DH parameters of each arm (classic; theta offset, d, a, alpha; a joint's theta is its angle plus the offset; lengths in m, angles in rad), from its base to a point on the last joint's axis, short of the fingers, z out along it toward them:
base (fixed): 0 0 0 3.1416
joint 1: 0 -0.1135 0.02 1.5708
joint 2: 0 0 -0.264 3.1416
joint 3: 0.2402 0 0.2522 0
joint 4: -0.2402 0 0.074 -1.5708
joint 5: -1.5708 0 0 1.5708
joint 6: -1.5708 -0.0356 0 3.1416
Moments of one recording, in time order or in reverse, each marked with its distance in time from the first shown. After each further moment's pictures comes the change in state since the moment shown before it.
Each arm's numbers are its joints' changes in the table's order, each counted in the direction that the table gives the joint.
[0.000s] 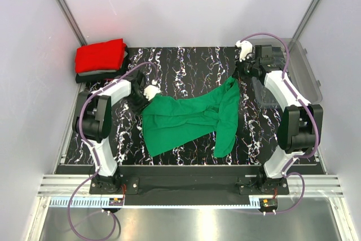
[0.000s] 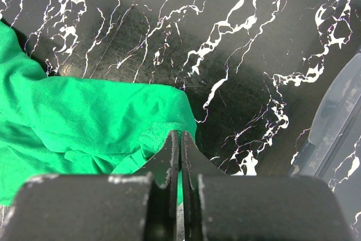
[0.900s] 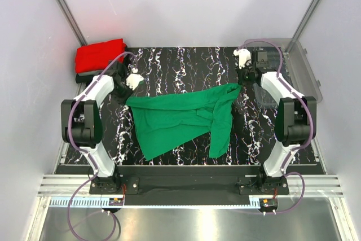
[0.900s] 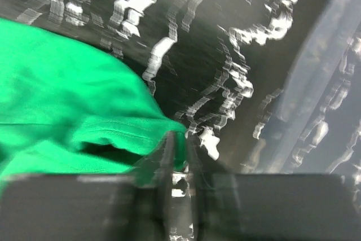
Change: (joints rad) left arm -0.171 -0.114 0.050 -0.050 0.014 0.012; right arm 0.009 0.084 -0.038 0.017 -0.187 0.101
